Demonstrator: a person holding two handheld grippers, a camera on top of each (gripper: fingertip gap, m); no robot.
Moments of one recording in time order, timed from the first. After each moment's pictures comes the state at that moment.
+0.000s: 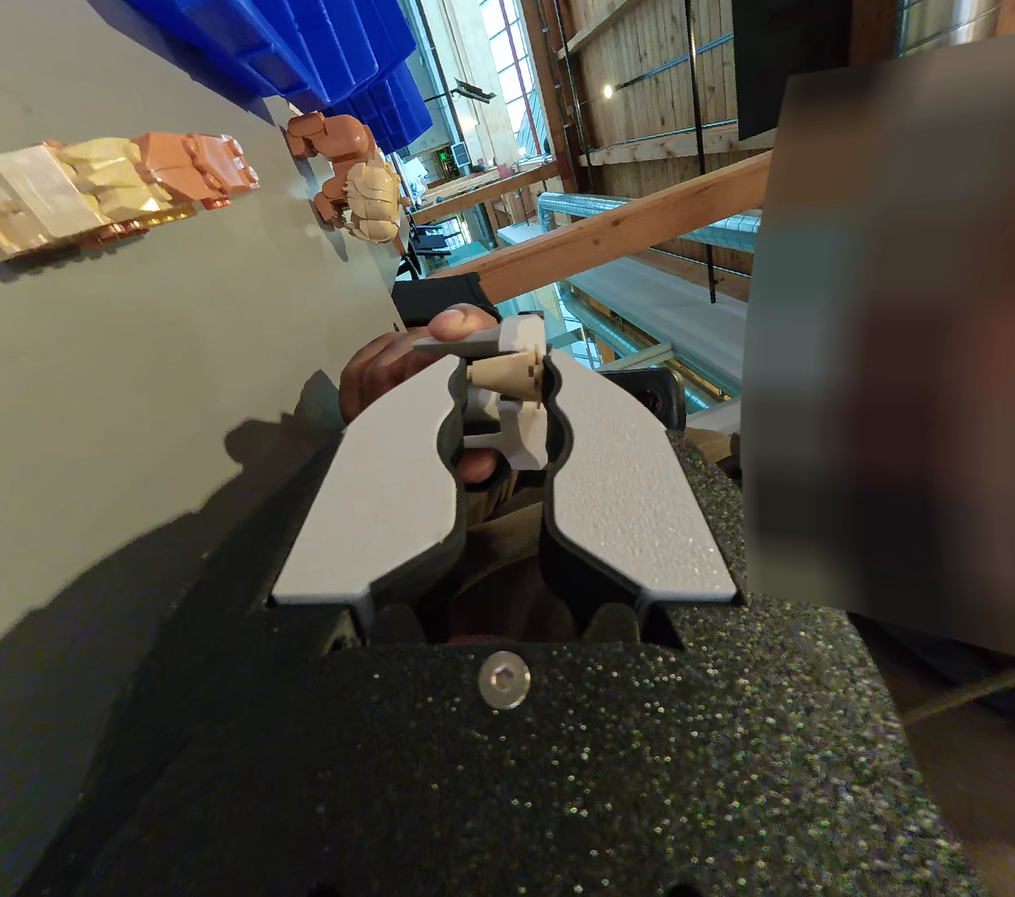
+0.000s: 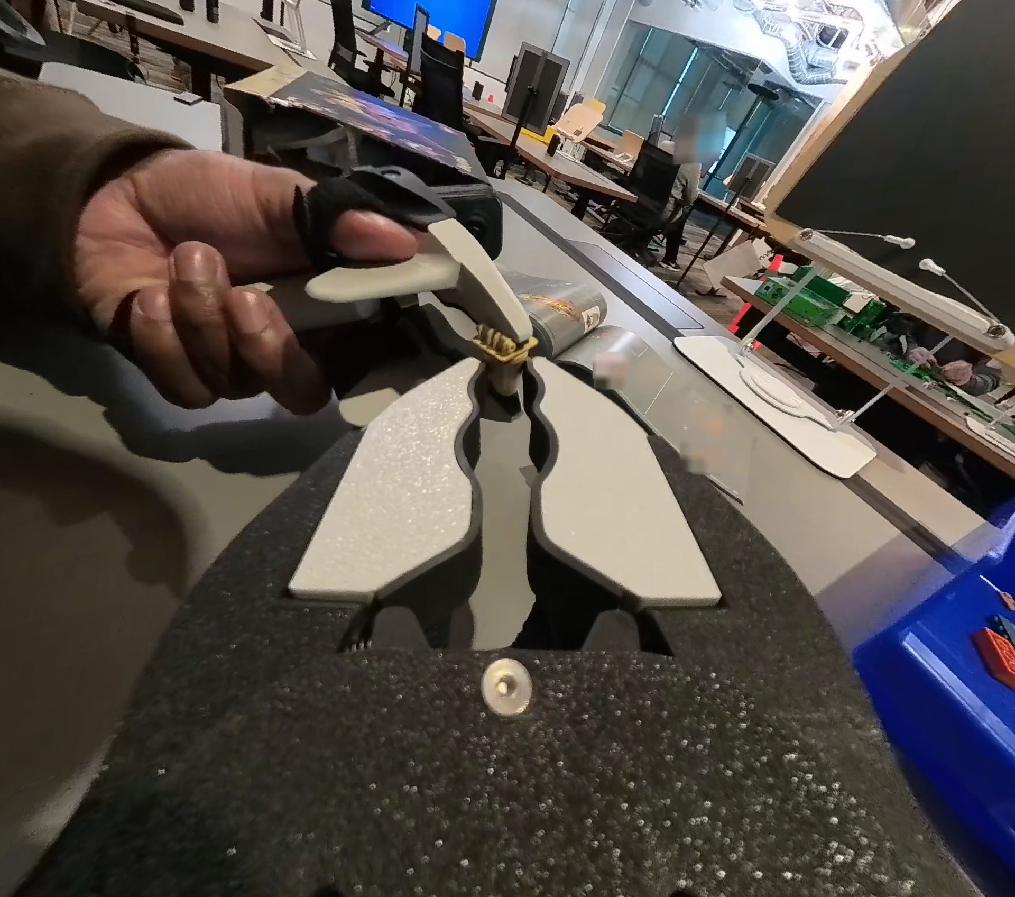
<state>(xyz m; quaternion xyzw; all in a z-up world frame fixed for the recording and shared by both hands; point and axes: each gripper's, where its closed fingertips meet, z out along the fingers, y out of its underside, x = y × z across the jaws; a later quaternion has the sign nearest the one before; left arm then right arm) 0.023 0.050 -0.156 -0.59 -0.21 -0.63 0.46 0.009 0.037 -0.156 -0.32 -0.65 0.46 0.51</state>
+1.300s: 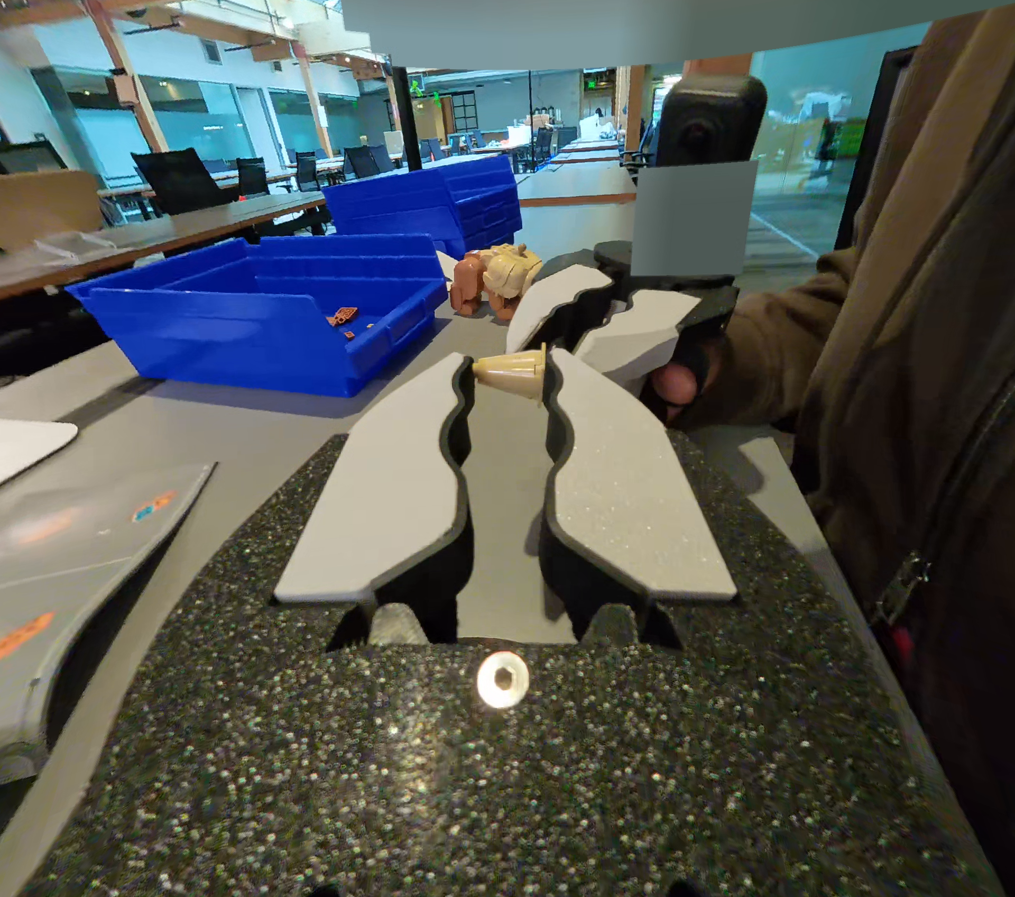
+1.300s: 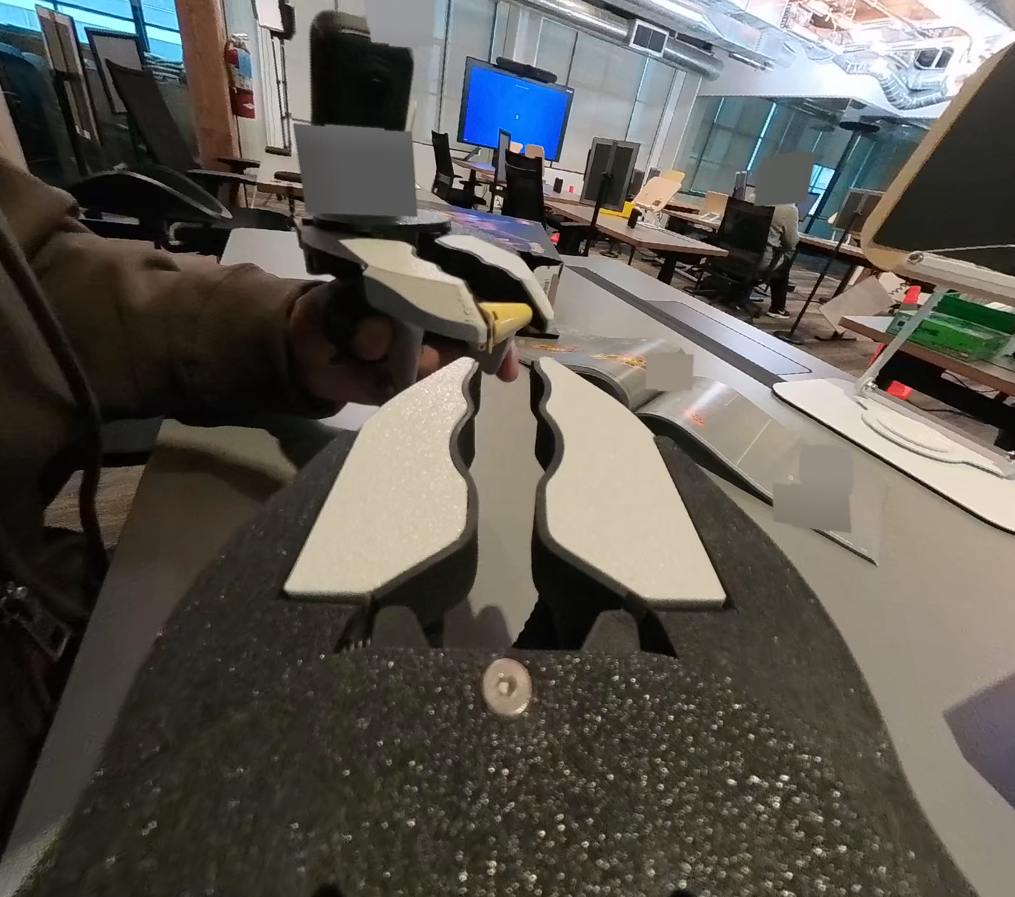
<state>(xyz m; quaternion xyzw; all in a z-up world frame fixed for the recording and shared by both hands) 0.021 0.026 -0.132 -0.67 0.19 -0.15 0.71 0.024 0.021 -0.138 -0.30 -0.61 0.59 0.43</state>
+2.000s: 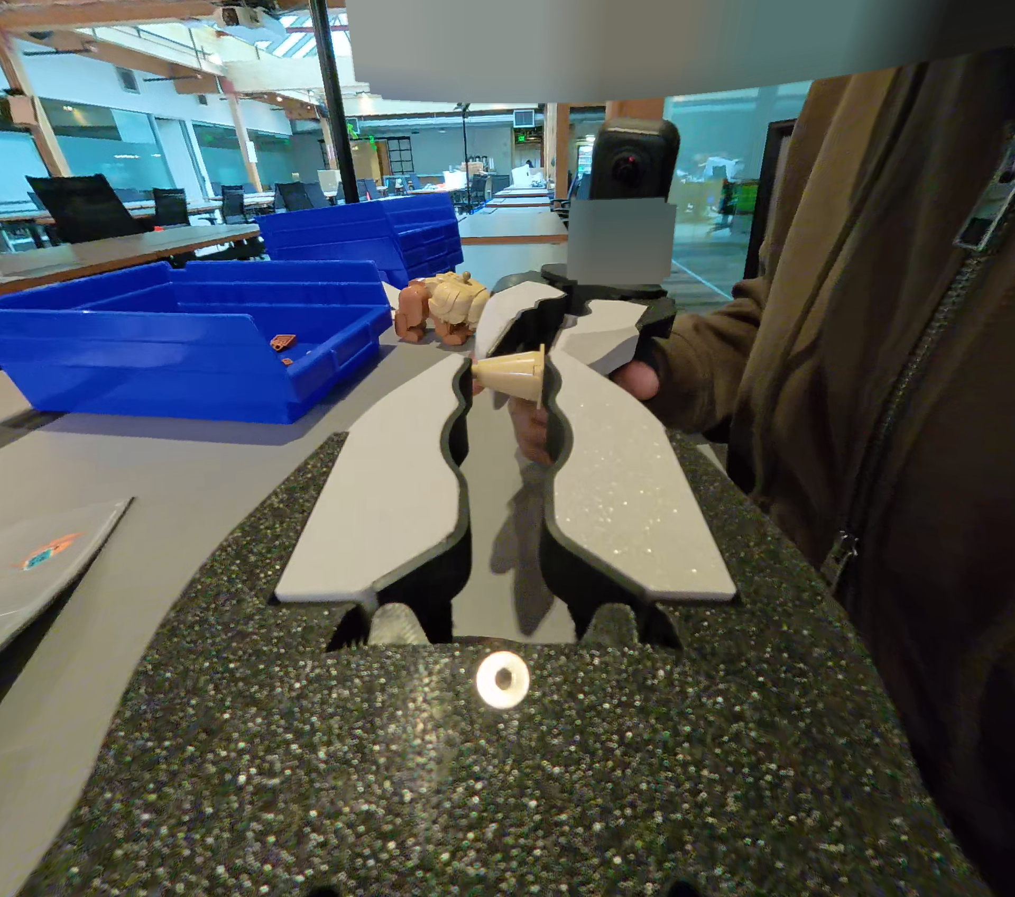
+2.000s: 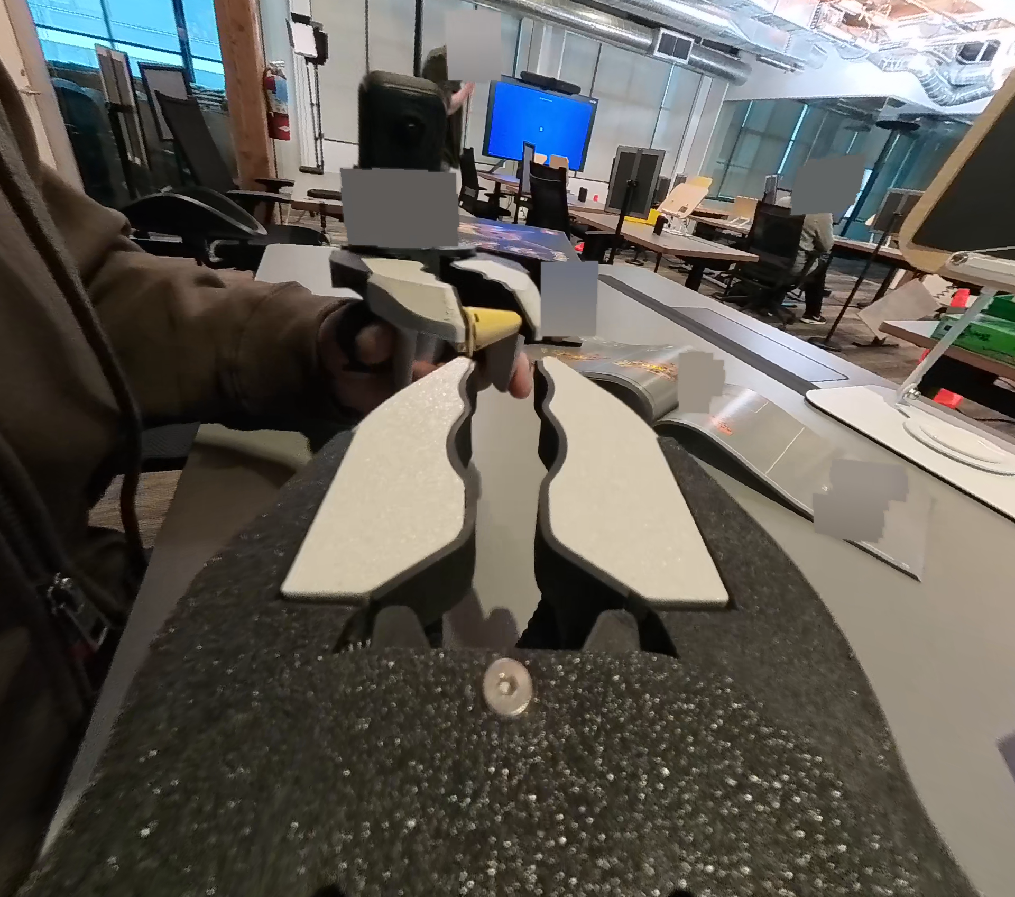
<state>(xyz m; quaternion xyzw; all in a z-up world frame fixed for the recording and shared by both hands) 0.029 0.016 -0.131 -0.63 0.21 -0.22 0.72 0.028 0.016 -0.137 -0.29 -0.61 0.61 0.41</state>
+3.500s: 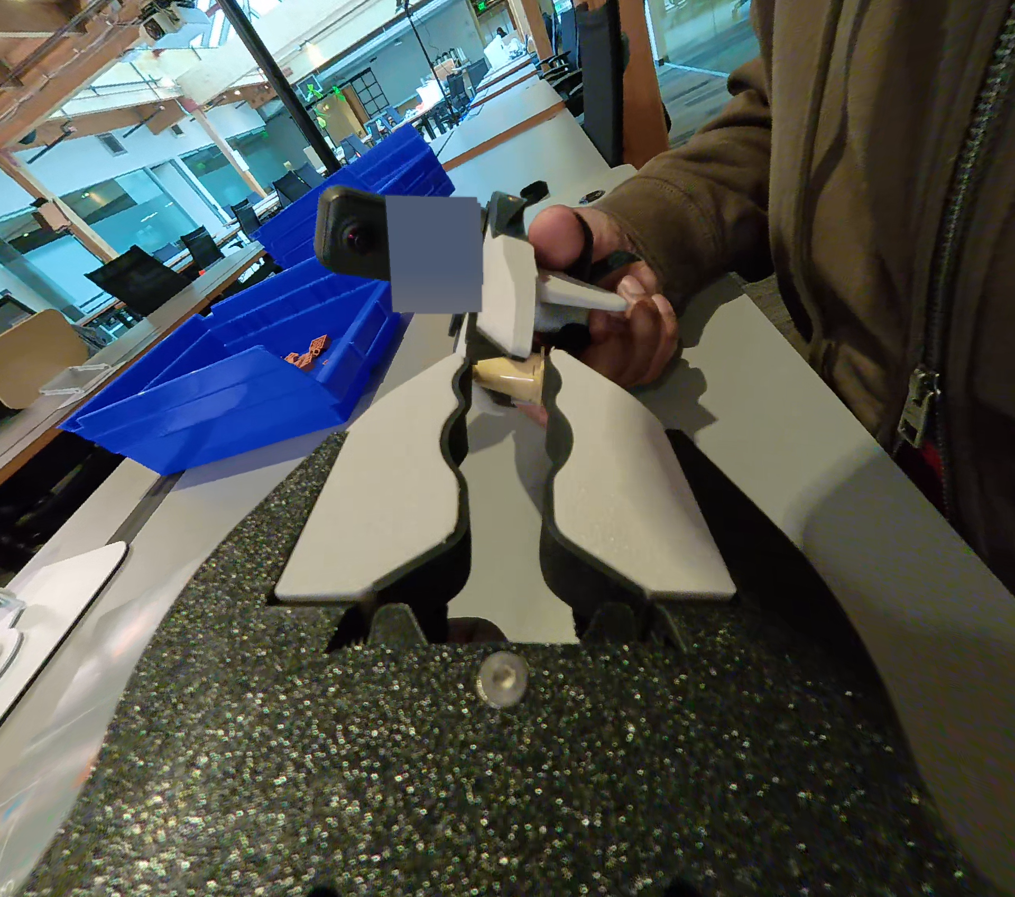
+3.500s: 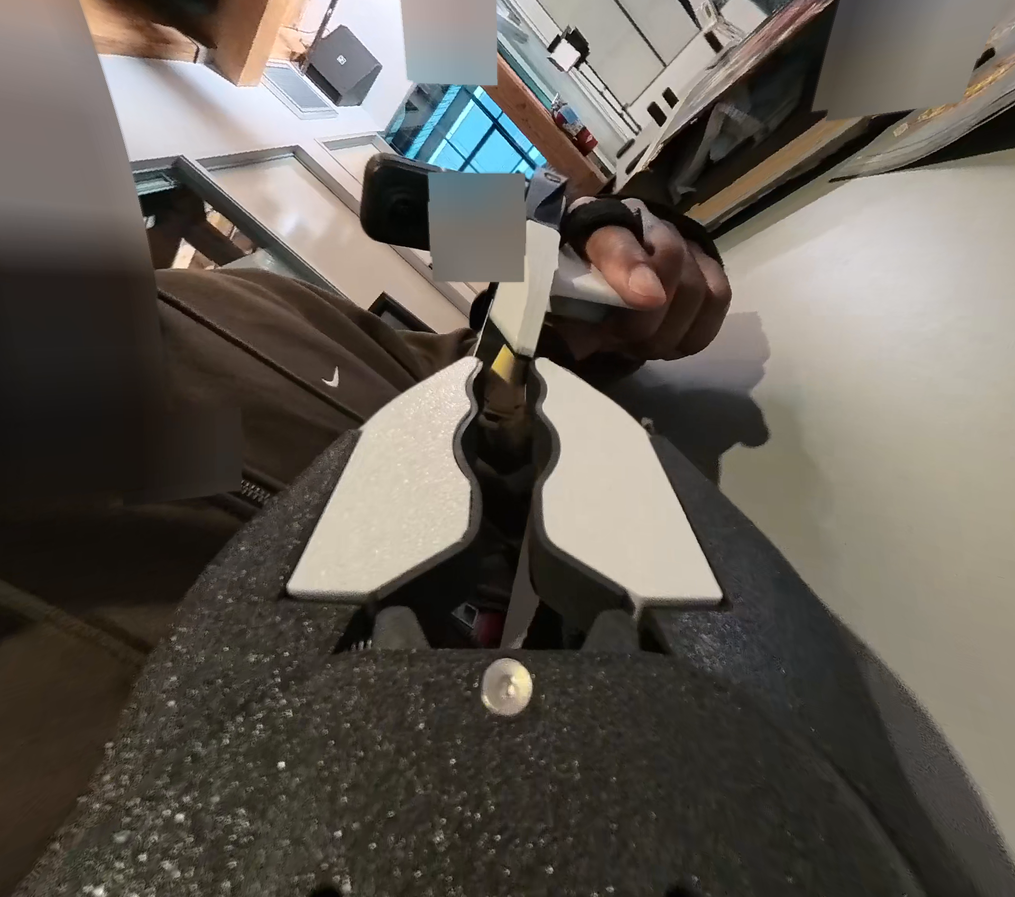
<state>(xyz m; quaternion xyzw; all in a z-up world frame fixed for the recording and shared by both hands) 0.042 0.008 -0.154 -0.64 0.37 -0.07 0.67 0.027 -0.011 -0.150 -0.41 -0.51 0.75 -0.11</state>
